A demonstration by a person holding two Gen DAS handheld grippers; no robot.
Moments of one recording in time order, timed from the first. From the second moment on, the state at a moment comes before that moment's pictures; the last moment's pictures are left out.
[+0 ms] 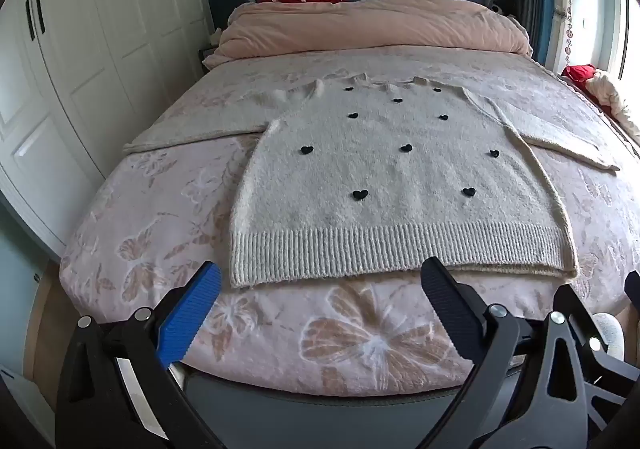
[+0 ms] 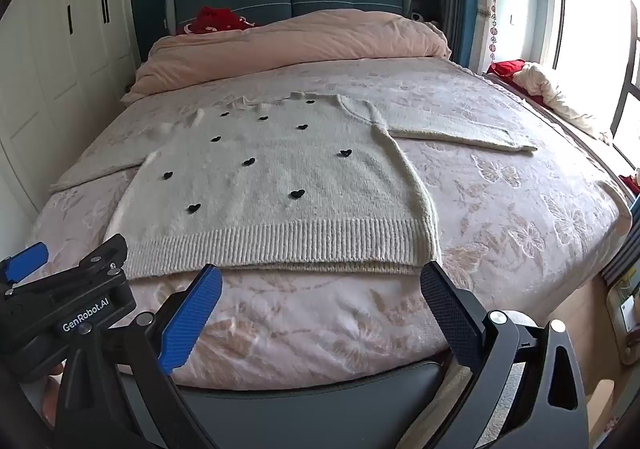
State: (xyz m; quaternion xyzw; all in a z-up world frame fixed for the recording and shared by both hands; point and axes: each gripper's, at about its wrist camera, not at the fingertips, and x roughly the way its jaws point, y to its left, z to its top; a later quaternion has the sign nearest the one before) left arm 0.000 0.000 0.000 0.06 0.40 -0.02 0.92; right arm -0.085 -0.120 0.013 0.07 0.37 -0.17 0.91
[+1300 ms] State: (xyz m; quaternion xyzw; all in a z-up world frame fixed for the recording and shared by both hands) left arm 0.000 0.000 0.001 0.06 0.39 -0.02 0.92; right arm -0.086 -0.121 0.015 0.07 0.37 -0.17 0.91
